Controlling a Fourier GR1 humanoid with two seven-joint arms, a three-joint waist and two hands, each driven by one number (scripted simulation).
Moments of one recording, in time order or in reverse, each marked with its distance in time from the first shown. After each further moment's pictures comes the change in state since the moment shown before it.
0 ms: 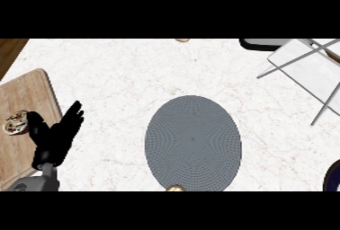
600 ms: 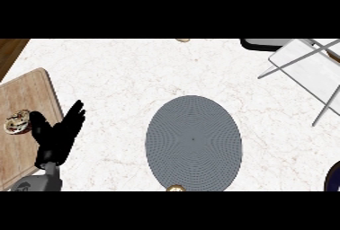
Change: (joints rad) left arm -0.009 -0.019 0.007 0.010 -0.015 0.000 -0.011; right arm 0.022 -0.066 -0.031 0.161 -0.029 -0.131 -0.166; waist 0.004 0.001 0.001
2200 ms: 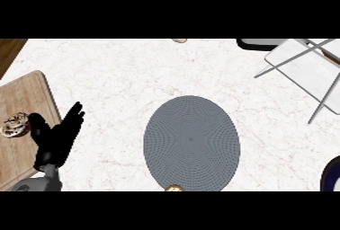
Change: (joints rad) left arm 0.016 -0.015 0.015 -0.018 -0.023 -0.005 0.015; right arm -0.002 -0.041 -0.187 -0.162 -0.128 -0.454 0.066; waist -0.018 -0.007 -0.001
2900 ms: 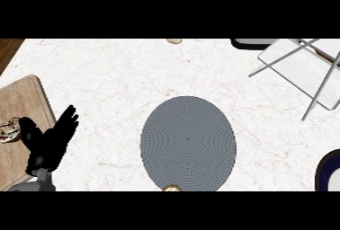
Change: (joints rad) left arm 0.028 0.014 0.035 -0.001 0.016 -0.023 -0.012; right arm 0.287 -0.098 -0.174 -0.472 -0.073 0.119 0.170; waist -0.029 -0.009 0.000
